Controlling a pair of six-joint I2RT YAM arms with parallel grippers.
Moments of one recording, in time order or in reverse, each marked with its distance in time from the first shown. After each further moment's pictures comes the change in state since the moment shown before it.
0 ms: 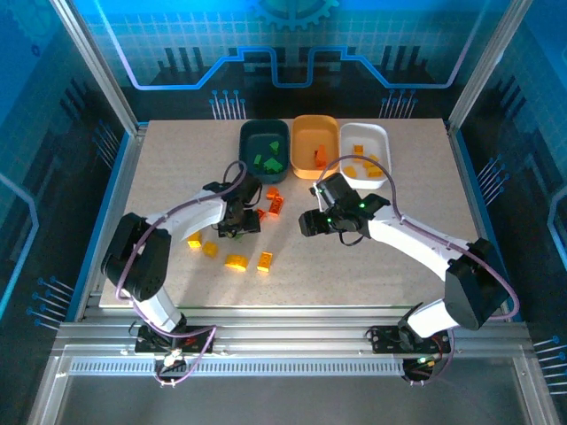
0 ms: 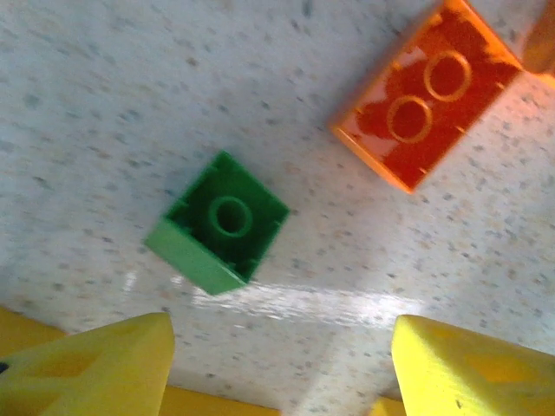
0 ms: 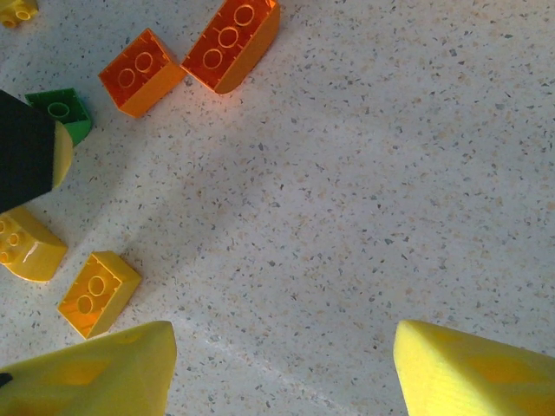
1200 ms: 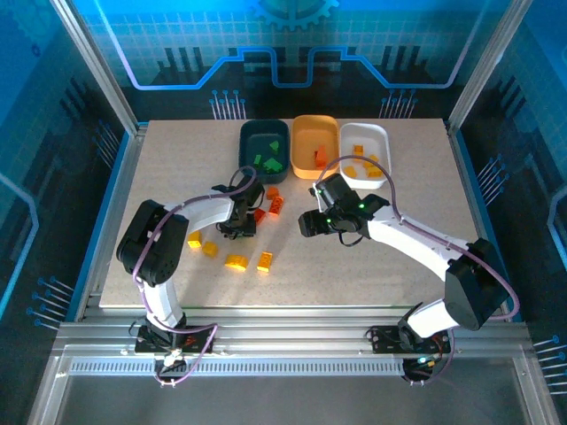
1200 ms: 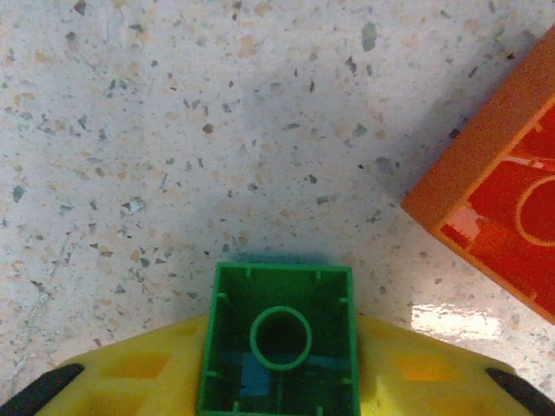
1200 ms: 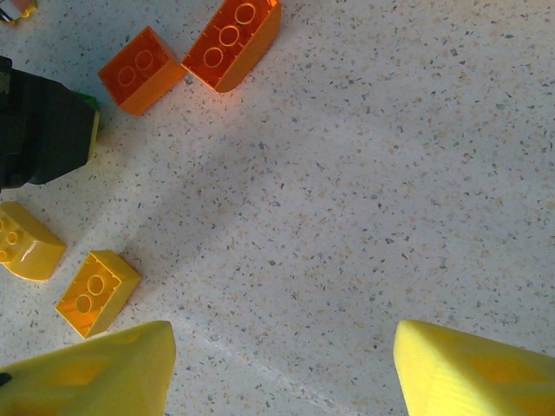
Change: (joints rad) left arm 0.021 0.122 -0.021 0.090 -0.035 0.100; right arm 0.006 0.000 0.000 -0.002 0.007 0.000
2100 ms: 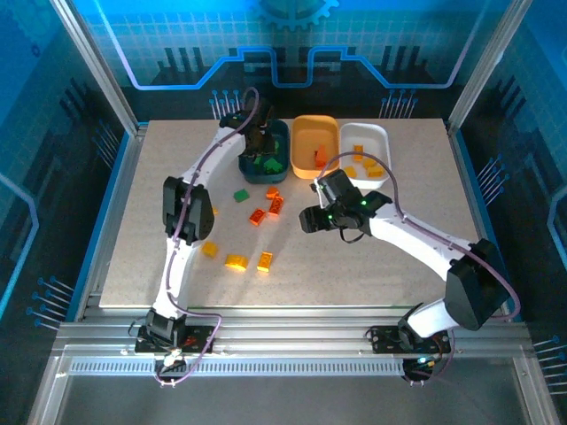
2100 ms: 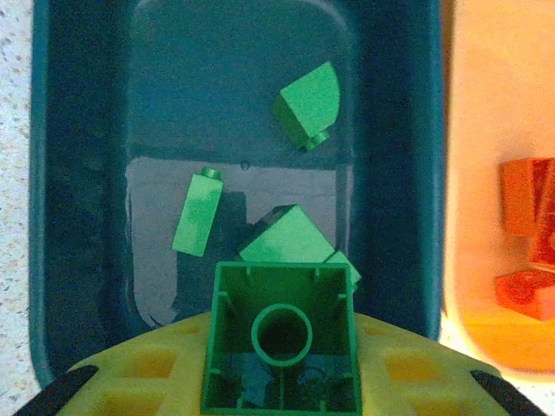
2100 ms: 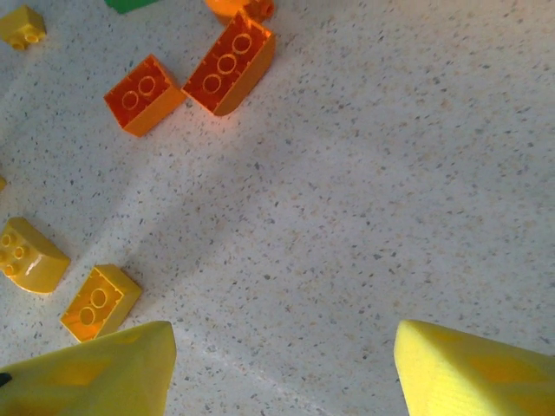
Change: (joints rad) left arm 0.123 0.567 1.210 -0.278 0.107 0.095; right arm -0.029 -0.009 0.026 -0.009 0.000 -0.019
